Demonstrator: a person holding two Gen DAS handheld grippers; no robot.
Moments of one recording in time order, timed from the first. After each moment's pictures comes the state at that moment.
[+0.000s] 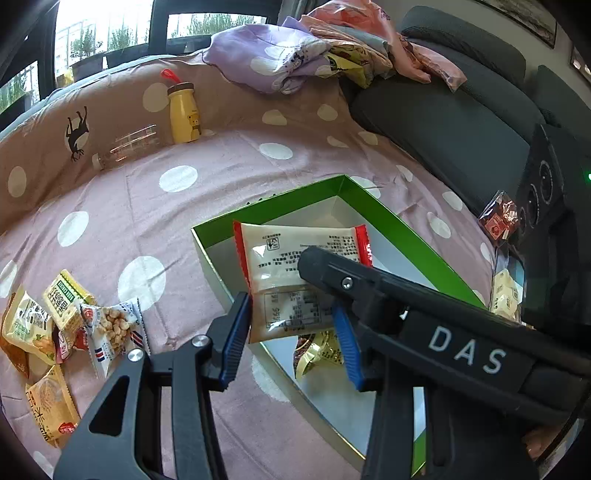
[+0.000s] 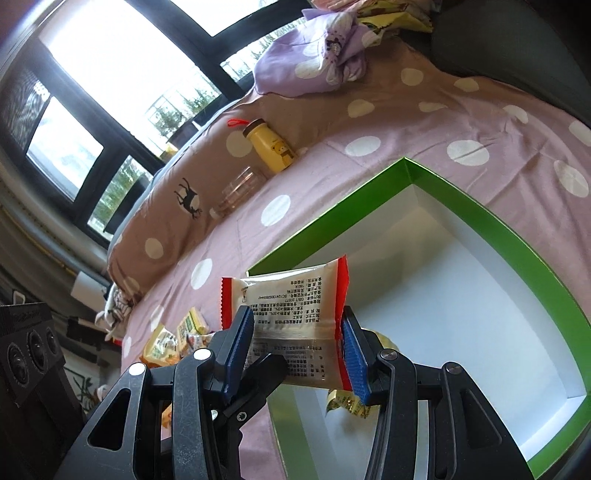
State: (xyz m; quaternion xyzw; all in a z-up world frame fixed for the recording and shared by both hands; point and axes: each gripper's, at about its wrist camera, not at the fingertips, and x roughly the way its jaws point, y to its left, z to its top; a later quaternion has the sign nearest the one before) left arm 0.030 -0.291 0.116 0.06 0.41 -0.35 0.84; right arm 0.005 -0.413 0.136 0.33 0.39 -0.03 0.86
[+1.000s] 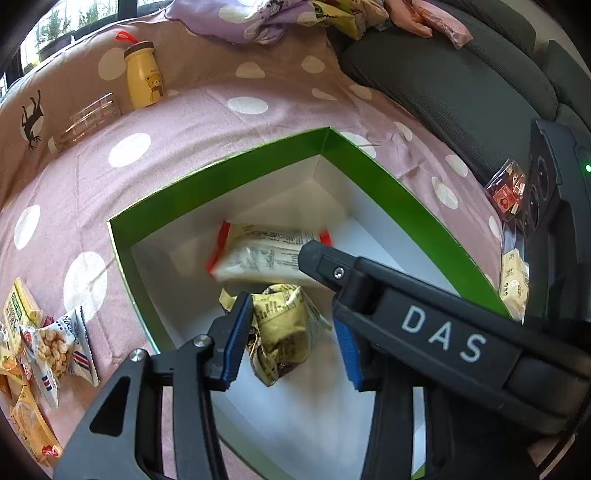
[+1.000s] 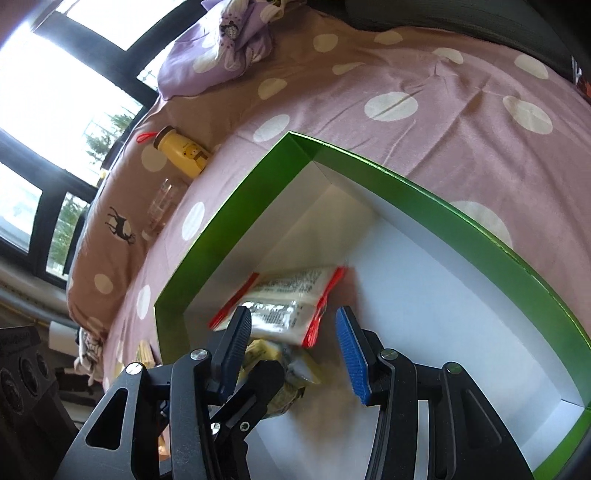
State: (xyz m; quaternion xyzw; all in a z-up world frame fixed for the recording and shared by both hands) left arm 0.052 -0.341 0.081 0.09 0.48 -0.36 0.80; right arm 0.013 -0.461 0.094 0.38 0.42 -0.12 0.81
